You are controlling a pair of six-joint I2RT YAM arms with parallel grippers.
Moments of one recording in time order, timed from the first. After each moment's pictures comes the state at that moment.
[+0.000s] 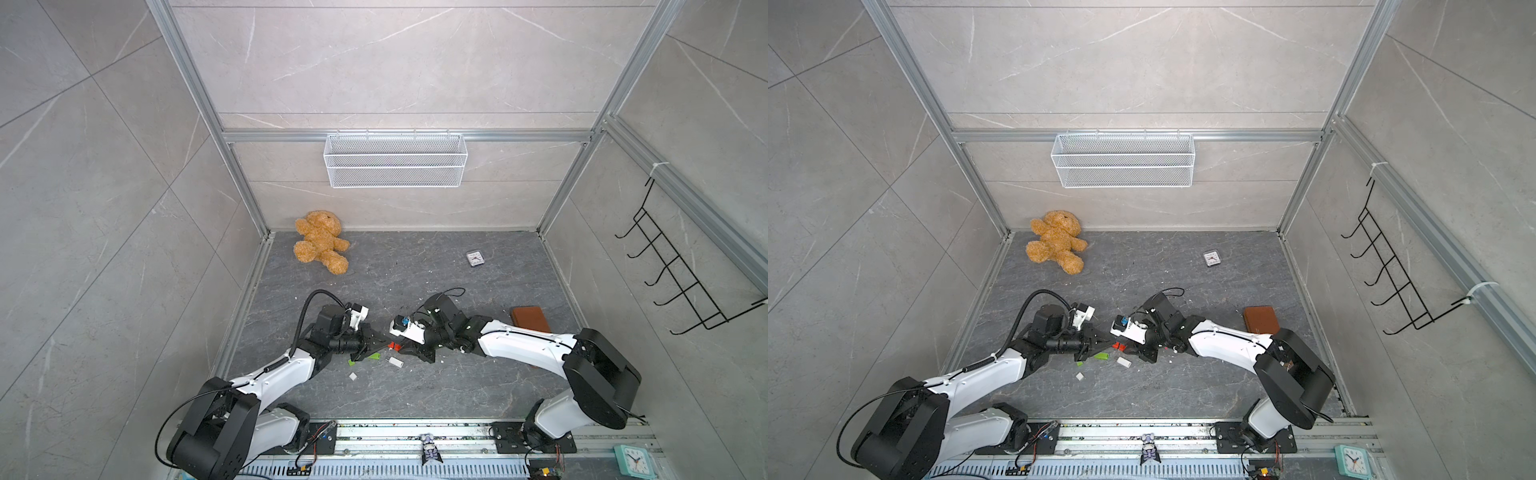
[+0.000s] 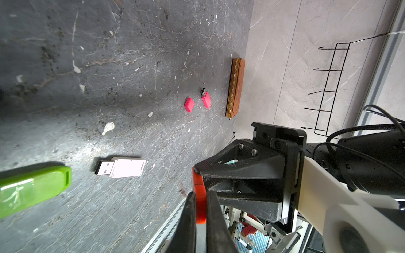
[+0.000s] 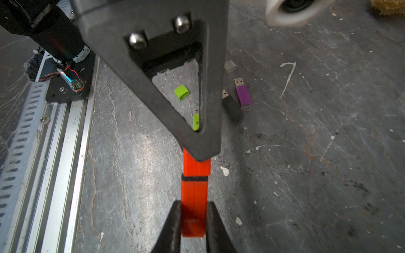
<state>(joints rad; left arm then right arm) -0.47 1.21 0.42 0.13 0.82 -1.04 0.81 1.55 0.86 -0.15 -0.51 -0.41</state>
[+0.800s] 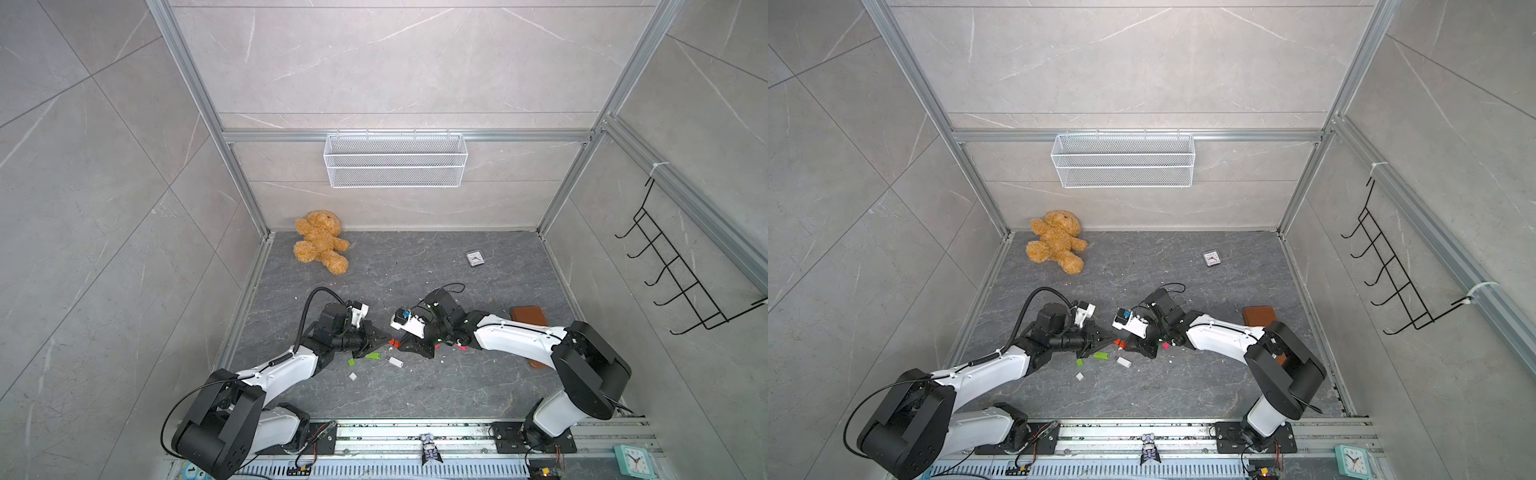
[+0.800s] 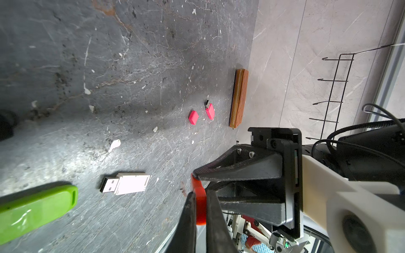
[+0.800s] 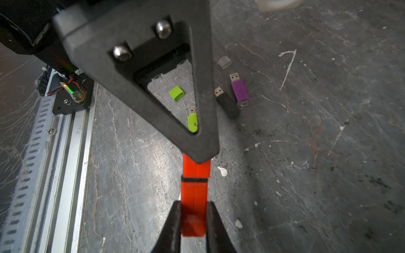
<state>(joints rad) -0.49 1.25 0.44 0.17 0.76 -1.04 0.76 1.62 0.89 -0.15 -0.59 -0.36</state>
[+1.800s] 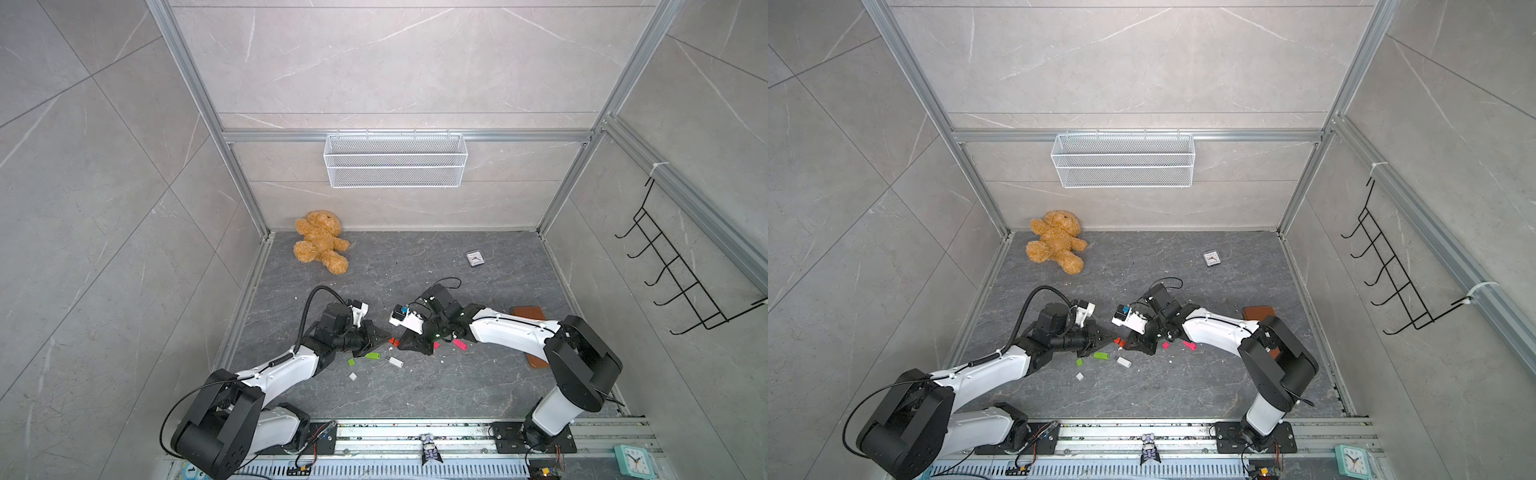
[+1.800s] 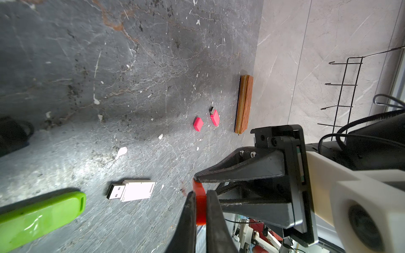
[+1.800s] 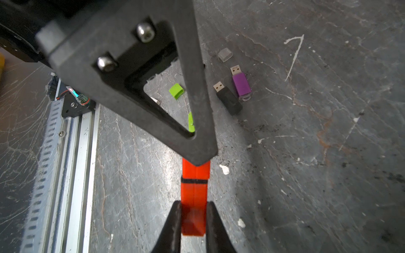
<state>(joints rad) -0.50 1.24 0.45 0.15 0.70 -1.02 0.74 1.67 0.97 -0.25 -0.63 -0.36</state>
